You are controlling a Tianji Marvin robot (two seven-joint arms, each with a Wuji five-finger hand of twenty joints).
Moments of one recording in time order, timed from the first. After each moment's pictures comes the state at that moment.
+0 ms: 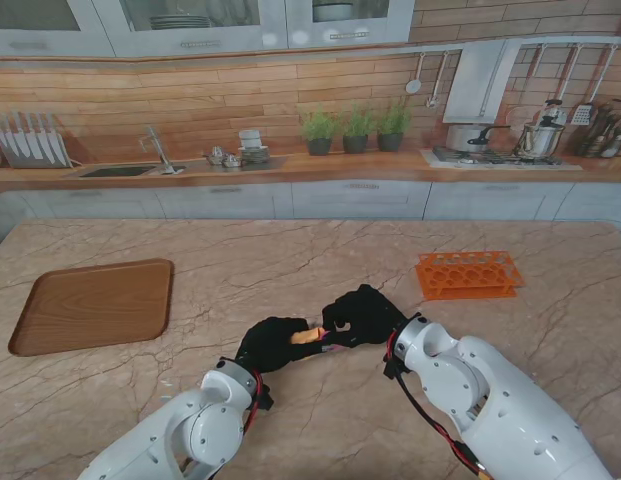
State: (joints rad) left arm 1.45 -1.18 -0.83 -1.44 0.60 0.02 0.30; right arm -1.41 -1.07 1.03 -1.50 -0.72 -0.26 0.07; left_hand 0.76 -0.18 -0.02 -0.08 0.82 0.12 0.94 0.63 1.29 -0.04 1.27 1.05 1.24 0.12 1.64 0.84 0.94 0.40 1.80 0.59; right_hand 0.61 -0.55 0.84 -0.15 0.87 -0.19 1.00 0.41 0.89 0.16 0.79 0.41 0.60 0.16 0.88 0.65 0.15 0.24 1.04 0.65
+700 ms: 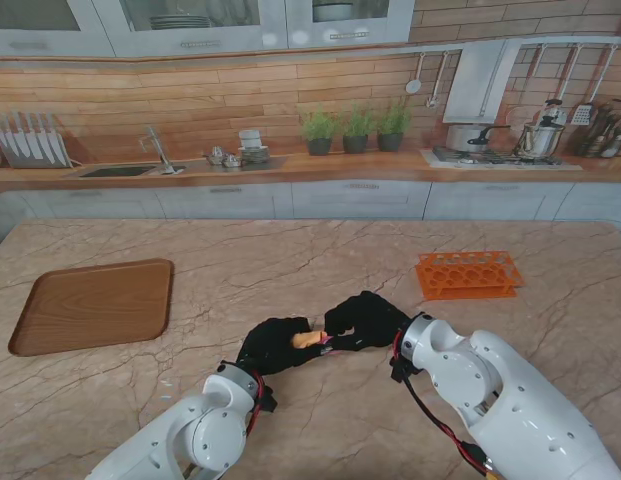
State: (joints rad) left arm 1.47 -1.19 -0.84 -1.44 0.58 0.02 0.34; right arm -1.42 -1.05 1.07 -1.54 -0.63 -0.27 0.22; left_hand 0.62 -0.43 0.54 -0.16 0.79 0.13 1.05 0.39 1.30 -0.04 1.28 1.01 1.25 0.13 1.67 0.81 0.95 0.41 1.80 0.60; right_hand 0.60 -0.51 0.79 -0.15 0.80 -0.13 0.95 0.40 0.84 0.16 0.74 0.41 0.57 0.15 0.83 0.65 0.14 0.24 1.00 0.65
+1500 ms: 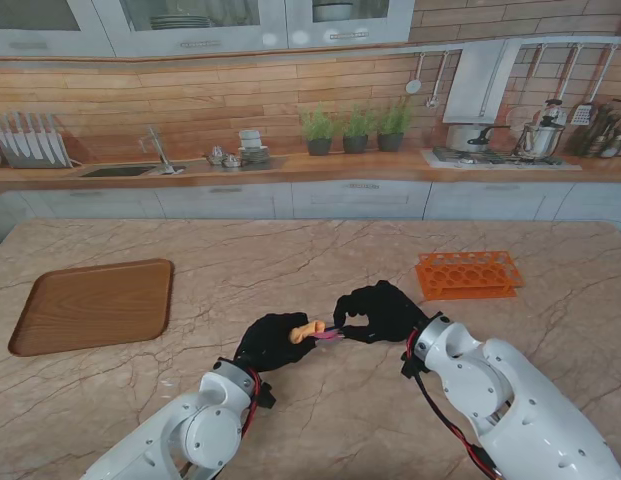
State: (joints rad) left arm 1.48 -1.19 -0.87 -1.46 0.57 -0.05 0.34; right arm -1.50 -1.06 1.16 -1.57 -0.73 -0.30 0.10; left_hand 0.62 -0.43 0.77 -0.07 0.79 0.14 1.13 0.41 1.30 -0.04 1.36 0.99 1.25 0.12 1.69 0.80 0.96 0.40 1.80 0.59; right_hand 0.61 -0.48 0.77 -0.13 0.68 -0.24 0.93 0.41 0.74 0.18 0.74 0.41 0.55 0.15 0.80 0.65 0.15 0.23 0.97 0.71
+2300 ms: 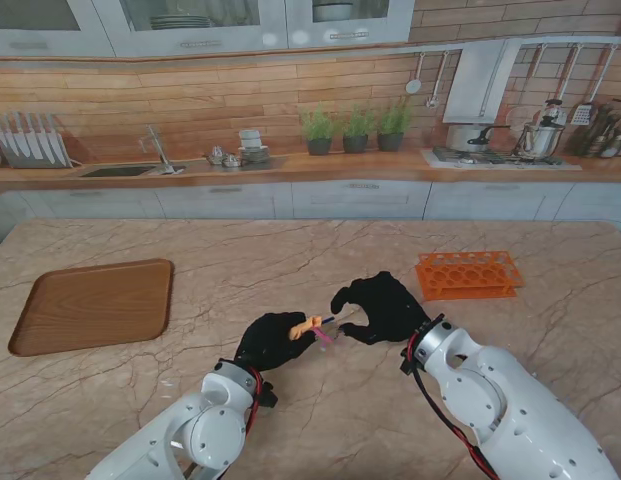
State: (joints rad) left arm 1.48 -1.20 -0.86 -1.45 0.56 -0.01 0.37; right arm -1.52 -1.07 1.16 -1.55 -0.88 -0.36 -0.11; left_hand 0.64 -0.32 0.64 -0.07 0.83 0.14 1.13 0.42 1.30 -0.04 1.38 0.98 1.25 0.12 1.70 0.80 0.97 0.40 1.80 0.59; right_hand 0.48 -0.57 0.94 -0.11 0.59 -0.15 0.78 0.49 0.66 0.17 0.76 0.41 0.55 0.13 0.80 0.65 0.17 0.22 0.97 0.71
